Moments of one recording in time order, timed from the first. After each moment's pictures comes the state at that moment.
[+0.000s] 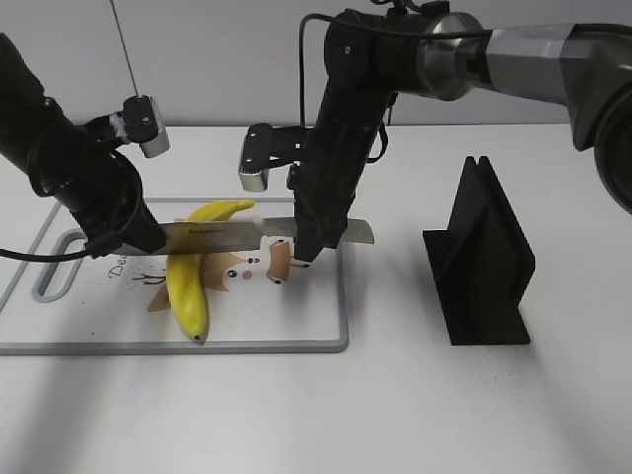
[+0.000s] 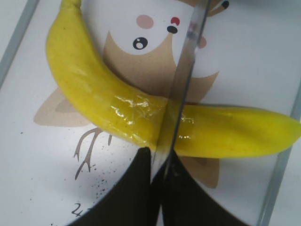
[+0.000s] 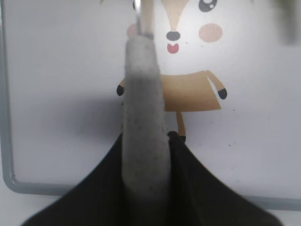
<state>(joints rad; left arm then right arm) -0.16 1.96 -1.22 -0.63 0.80 1.52 0.56 2.40 -1.94 0.27 1.13 -1.07</state>
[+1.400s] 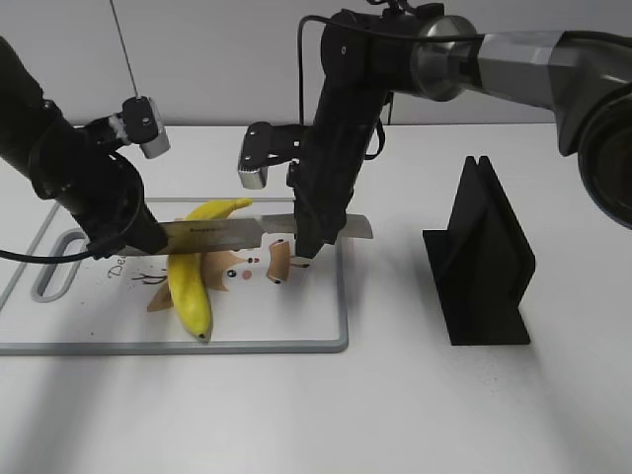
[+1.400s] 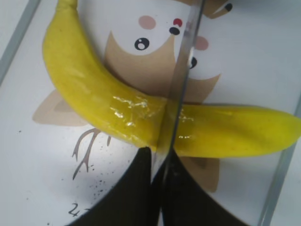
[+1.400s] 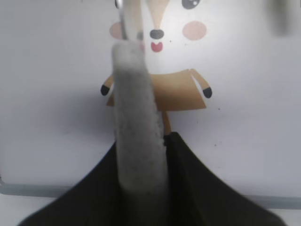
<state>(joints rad) -0.16 1.94 -1.20 -0.64 0.78 1.51 0.56 2.43 -2.01 0.25 1.15 -1.05</state>
